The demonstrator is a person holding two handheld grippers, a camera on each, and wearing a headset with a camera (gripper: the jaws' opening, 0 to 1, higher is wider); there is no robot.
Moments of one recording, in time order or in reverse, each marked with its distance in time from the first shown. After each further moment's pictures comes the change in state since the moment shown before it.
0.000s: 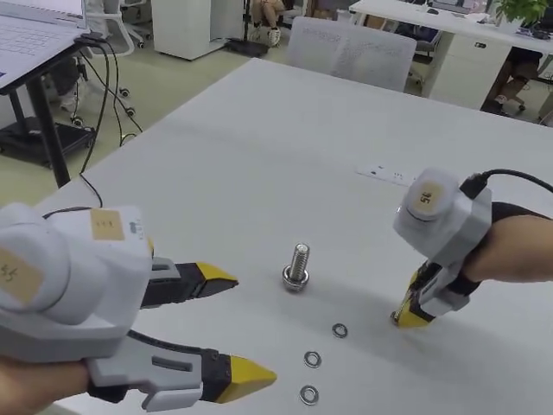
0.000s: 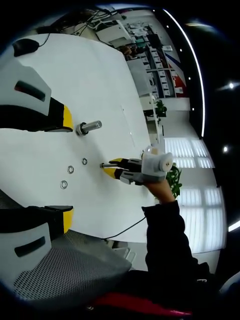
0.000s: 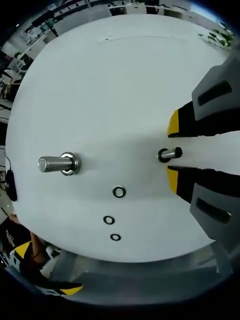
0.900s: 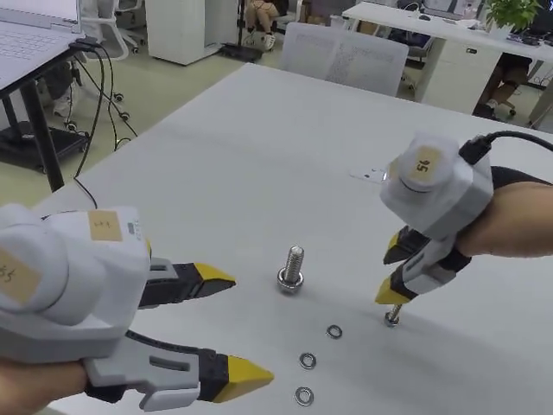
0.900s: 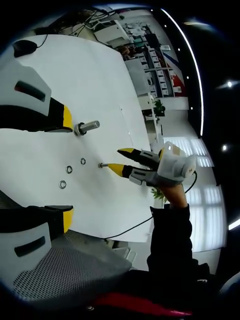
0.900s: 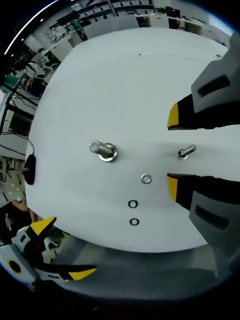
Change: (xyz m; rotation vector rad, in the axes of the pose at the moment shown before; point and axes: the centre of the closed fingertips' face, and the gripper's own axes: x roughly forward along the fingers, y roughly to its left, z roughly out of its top) left arm -0.005 -0.004 0.003 0.012 -0.010 0.000; right arm -0.044 0.024 0.056 -0.148 -0.103 -0.078
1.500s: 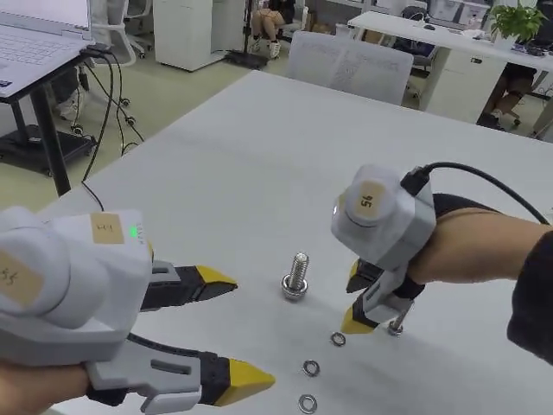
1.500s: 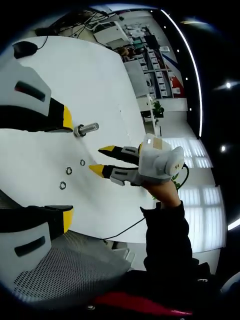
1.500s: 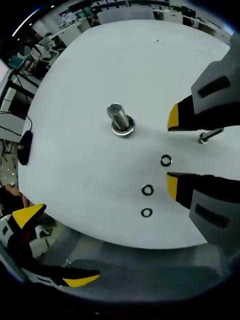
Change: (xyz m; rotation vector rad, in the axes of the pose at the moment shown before) left arm -0.006 0.002 0.000 0.001 -0.008 0.012; right arm 0.042 0.030 0.023 -0.082 0.037 0.092
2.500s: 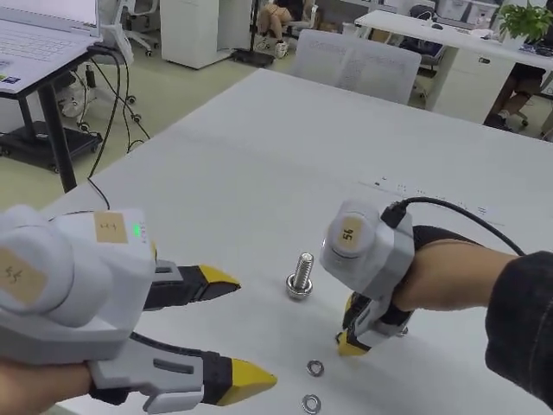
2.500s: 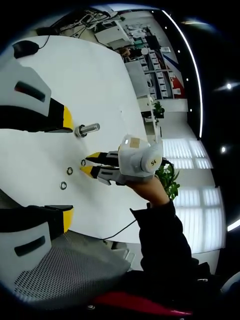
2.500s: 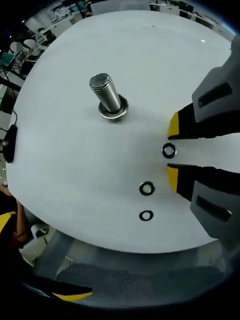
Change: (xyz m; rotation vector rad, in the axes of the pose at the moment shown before) left arm 0.003 0.001 0.000 -0.008 0.000 0.002; right arm 0.028 0.013 -0.013 0.030 0.050 0.062
